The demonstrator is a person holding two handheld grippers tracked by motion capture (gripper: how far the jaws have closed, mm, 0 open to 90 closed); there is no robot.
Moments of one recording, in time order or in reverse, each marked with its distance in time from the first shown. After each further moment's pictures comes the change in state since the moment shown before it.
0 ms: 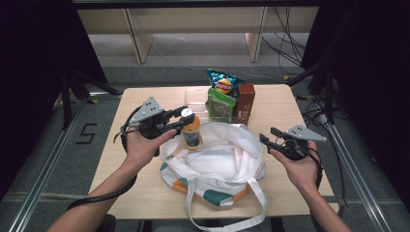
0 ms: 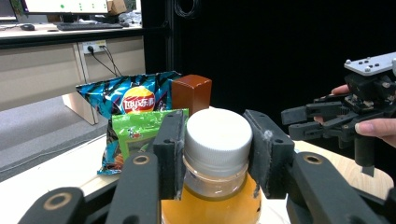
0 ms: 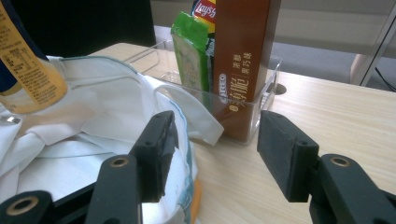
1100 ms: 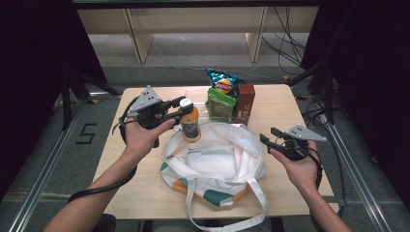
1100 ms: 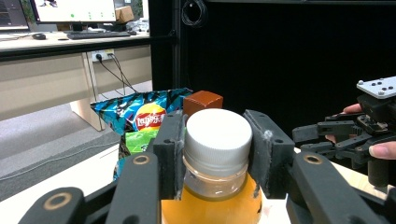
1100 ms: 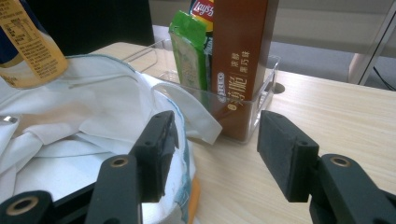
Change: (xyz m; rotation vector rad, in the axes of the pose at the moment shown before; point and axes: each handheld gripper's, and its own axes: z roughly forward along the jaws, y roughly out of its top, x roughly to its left) left arm 0.010 0.019 0.005 -0.021 0.019 0.000; right arm -0.001 -0.001 0.001 0.000 0.001 -0.004
